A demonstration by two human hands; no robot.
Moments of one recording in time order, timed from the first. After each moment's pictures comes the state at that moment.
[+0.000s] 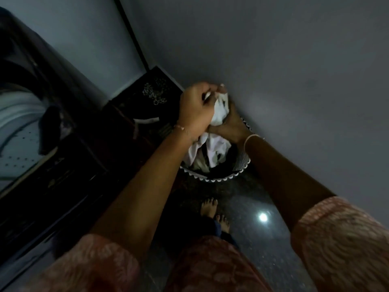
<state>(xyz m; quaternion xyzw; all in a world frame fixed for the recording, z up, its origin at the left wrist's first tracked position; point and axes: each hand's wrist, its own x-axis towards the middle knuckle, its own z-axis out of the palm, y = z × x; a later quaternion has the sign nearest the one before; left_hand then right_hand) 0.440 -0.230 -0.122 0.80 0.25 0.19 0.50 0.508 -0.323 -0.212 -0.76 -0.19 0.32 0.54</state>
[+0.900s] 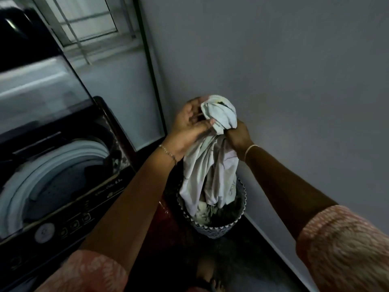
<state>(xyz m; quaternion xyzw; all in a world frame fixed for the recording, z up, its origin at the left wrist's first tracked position) 0.389 -0.226 0.055 0.65 0.16 0.22 0.71 0.506 -0.318 0.001 -0.76 -0.18 0.18 0.60</state>
